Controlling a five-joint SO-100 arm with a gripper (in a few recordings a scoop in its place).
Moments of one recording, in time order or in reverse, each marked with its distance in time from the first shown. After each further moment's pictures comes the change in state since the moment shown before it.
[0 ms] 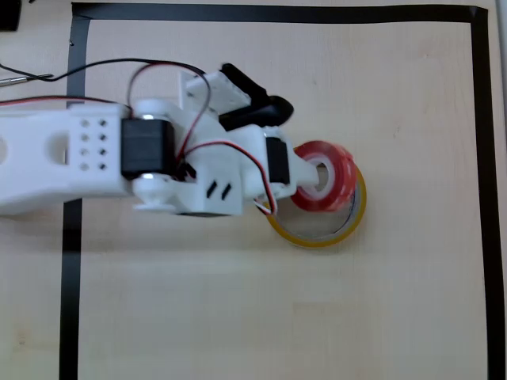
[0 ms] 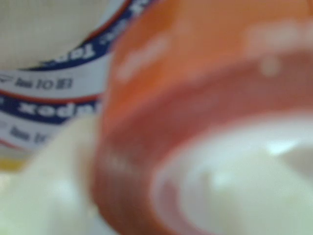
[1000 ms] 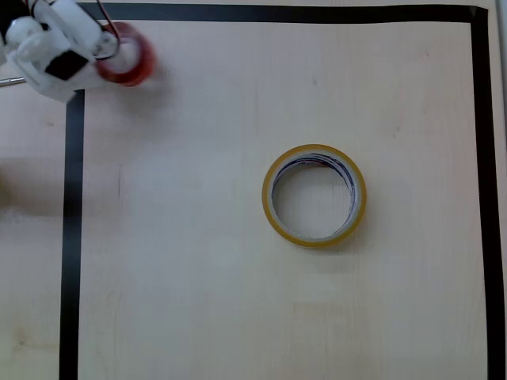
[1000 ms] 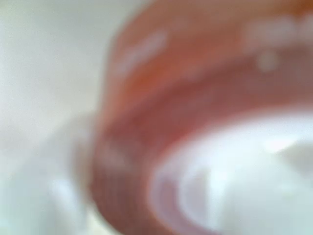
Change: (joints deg) arm -33.6 36.9 52.3 5.9 -3.1
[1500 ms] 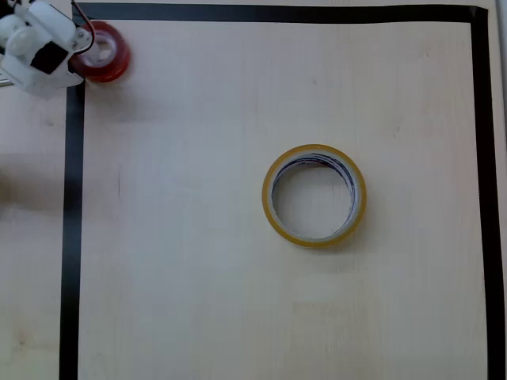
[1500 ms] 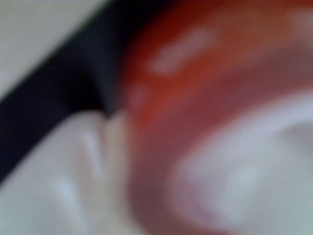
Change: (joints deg) arm -13.9 -4.0 14.4 -10.0 2.0
